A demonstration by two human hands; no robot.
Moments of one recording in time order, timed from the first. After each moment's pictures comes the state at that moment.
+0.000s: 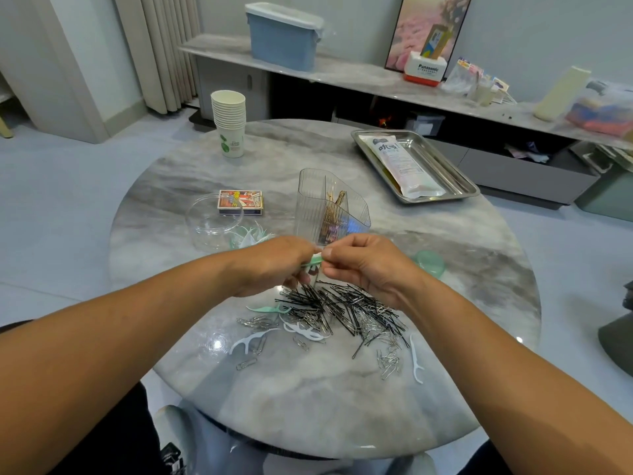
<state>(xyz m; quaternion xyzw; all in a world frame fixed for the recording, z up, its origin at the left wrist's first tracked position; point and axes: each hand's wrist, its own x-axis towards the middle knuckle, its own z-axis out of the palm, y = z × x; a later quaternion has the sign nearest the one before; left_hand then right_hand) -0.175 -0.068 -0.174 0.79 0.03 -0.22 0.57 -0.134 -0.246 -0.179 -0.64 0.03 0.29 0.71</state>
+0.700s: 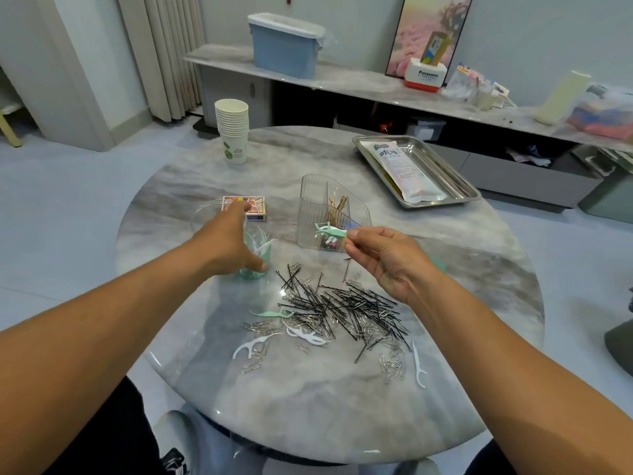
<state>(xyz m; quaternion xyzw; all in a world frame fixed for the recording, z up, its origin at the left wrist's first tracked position) -0.158 0.007 -0.188 0.94 0.13 -0.04 0.32 -0.124 -0.256 -0.168 -0.54 0.12 0.20 0.81</state>
